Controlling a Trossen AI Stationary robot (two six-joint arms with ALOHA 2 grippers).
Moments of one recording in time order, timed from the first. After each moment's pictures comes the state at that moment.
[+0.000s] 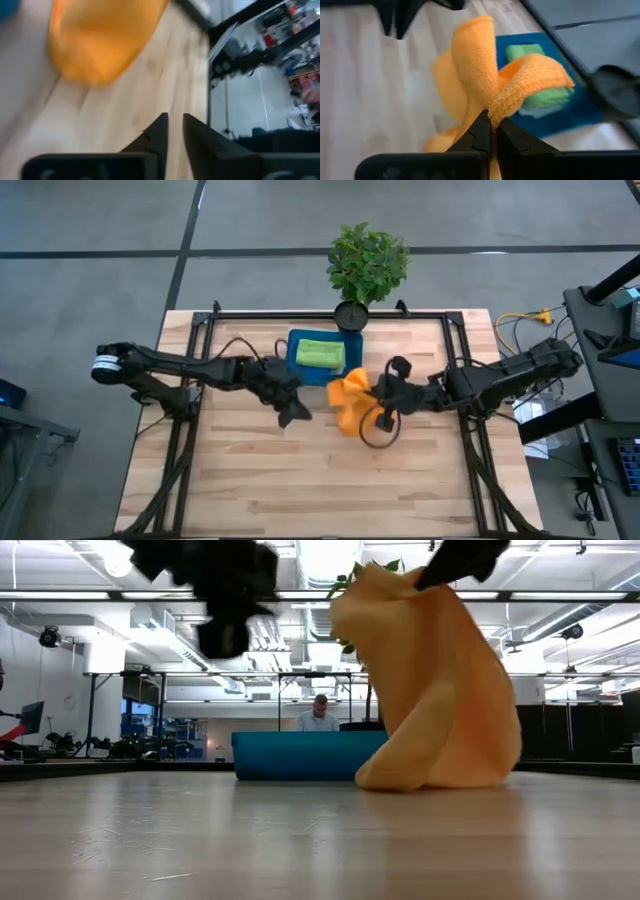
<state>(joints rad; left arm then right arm) 0.01 1.34 0.92 -0.14 0.37 -0.68 0.30 1.26 1.07 -0.59 0.54 0.33</state>
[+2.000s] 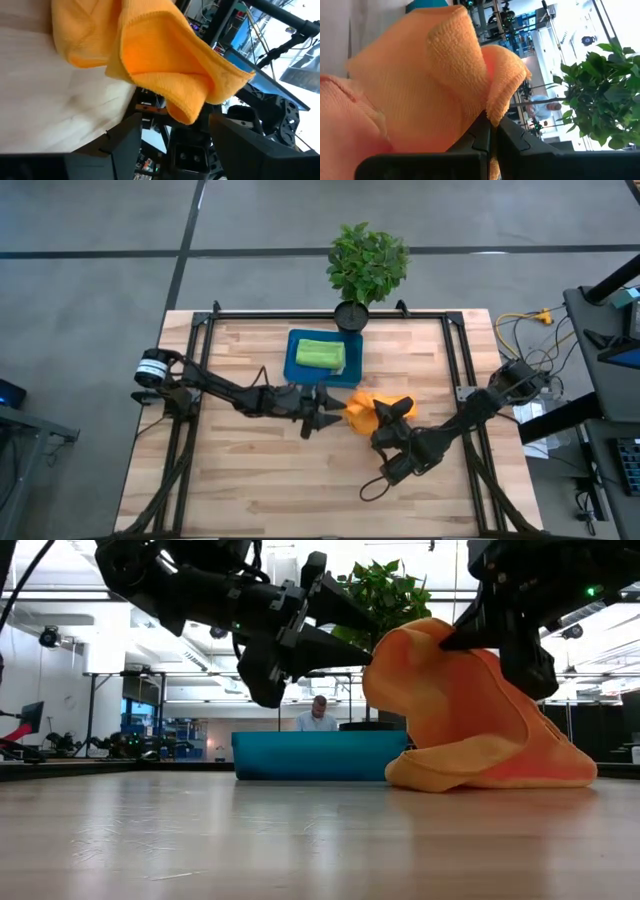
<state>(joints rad) -0.12 1.71 0.83 0.69 -0.13 -2.06 0.60 1.71 0.96 -0.73 1.37 0.25</state>
